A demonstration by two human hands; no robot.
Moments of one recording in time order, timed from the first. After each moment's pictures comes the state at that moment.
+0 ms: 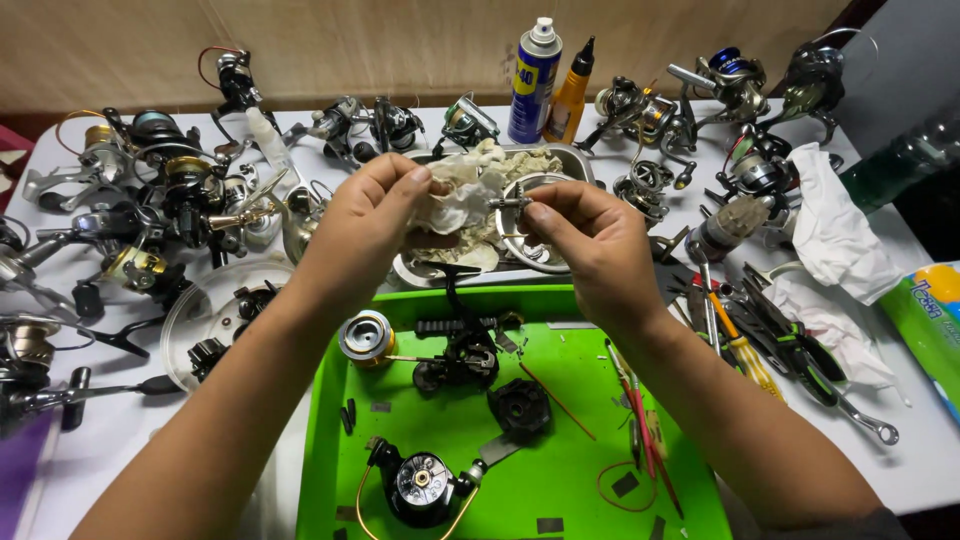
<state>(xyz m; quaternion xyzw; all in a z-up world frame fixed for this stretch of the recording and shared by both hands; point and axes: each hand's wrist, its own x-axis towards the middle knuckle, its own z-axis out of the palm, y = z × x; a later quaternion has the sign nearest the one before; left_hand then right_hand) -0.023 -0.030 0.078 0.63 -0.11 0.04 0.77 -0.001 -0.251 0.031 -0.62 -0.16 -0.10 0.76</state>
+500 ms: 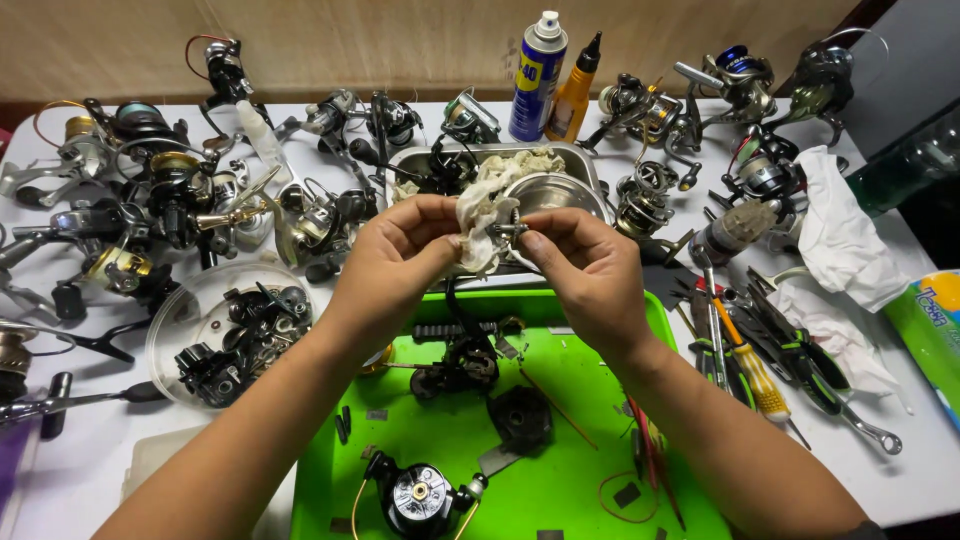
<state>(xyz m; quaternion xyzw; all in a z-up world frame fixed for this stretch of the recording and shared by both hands) -0.017 -0.042 0.027 0.61 -0.10 0.01 0.79 -0.015 -0.246 0.022 -0.67 -0.18 -0.13 0.71</state>
